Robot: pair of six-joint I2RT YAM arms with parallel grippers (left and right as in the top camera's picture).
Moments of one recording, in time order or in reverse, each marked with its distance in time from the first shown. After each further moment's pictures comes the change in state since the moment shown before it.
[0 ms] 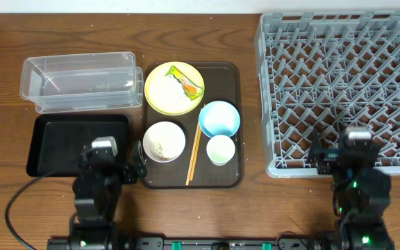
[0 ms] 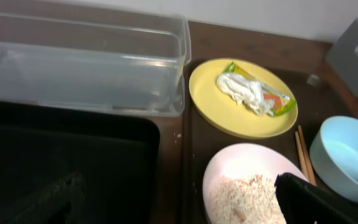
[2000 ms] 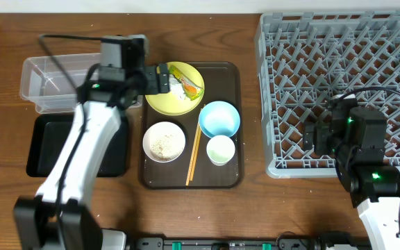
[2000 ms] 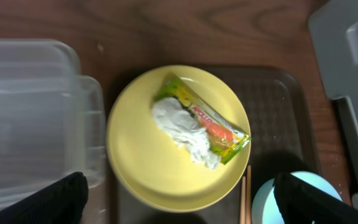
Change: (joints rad) left arm -0.155 1.240 1.002 -0.214 0.083 -0.059; right arm 0.000 0.518 0.380 -0.333 -0.051 0.003
